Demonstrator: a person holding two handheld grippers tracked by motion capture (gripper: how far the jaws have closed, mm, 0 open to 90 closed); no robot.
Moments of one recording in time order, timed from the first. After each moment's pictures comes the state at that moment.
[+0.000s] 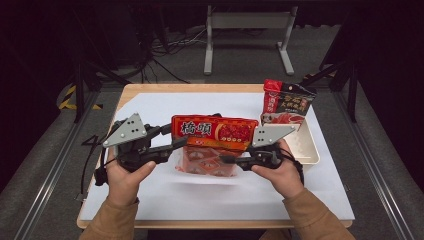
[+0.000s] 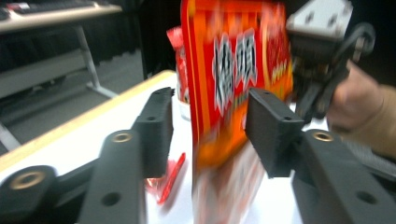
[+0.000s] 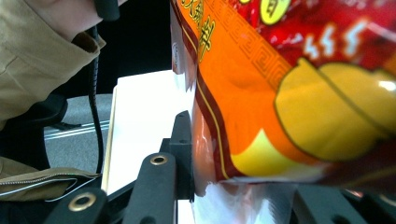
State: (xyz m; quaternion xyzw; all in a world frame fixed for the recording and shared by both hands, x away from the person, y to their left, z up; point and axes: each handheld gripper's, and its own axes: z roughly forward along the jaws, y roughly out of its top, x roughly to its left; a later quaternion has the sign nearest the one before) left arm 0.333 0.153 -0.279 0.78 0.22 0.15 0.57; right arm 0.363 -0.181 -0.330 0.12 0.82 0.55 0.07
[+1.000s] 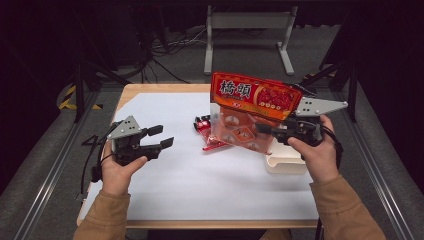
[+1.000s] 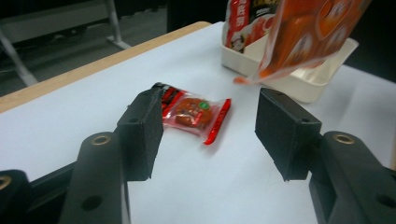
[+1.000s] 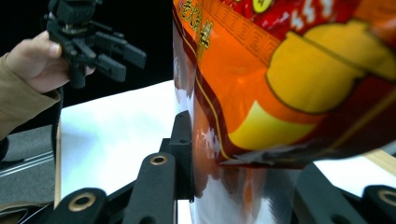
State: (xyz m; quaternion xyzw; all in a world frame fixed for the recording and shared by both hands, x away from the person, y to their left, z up) left arm 0.374 0.188 -0.334 0.79 0.29 0.16 0.52; right arm 0.378 -0.256 -0.268 0.21 0.79 0.55 0.15
